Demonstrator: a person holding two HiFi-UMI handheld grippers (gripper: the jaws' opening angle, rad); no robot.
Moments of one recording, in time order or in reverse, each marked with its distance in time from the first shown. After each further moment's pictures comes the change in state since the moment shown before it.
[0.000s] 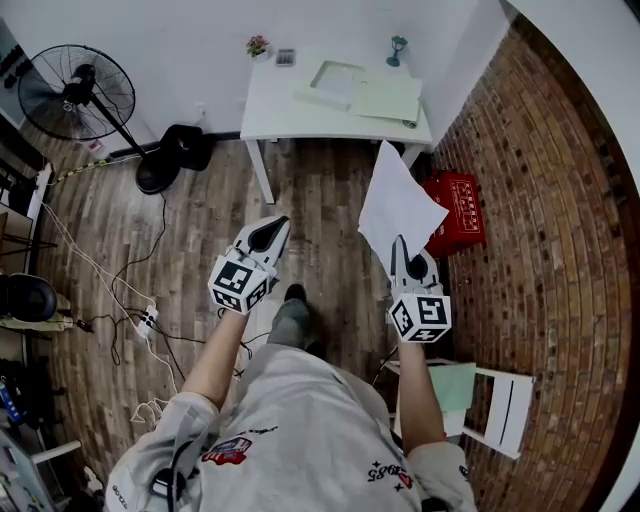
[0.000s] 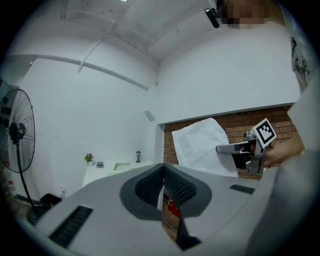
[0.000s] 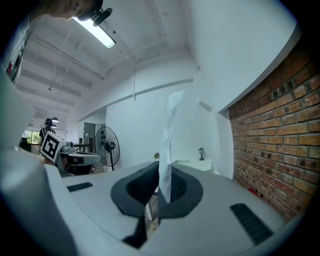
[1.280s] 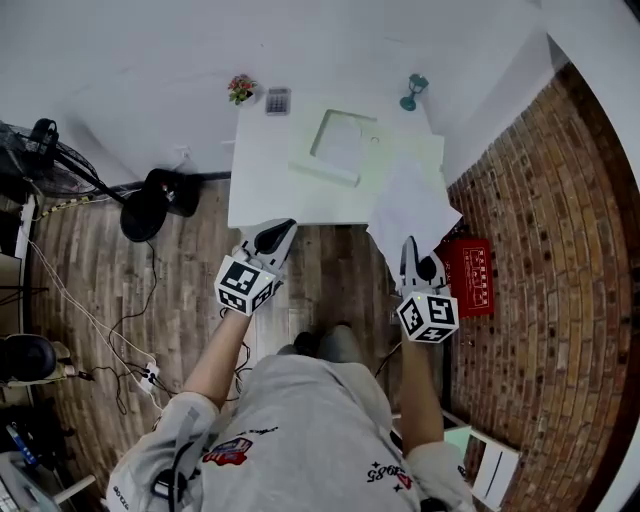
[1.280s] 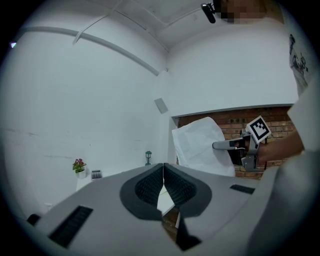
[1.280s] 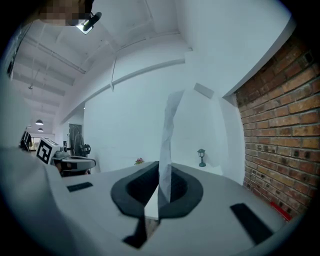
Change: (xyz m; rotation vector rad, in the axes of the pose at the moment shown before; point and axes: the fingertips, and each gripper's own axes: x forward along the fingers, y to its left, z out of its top) left arm 0.292 0.270 0.010 -0.002 0.044 -0.057; right arm 0.374 -0.135 0.035 0.070 0.020 -0.082
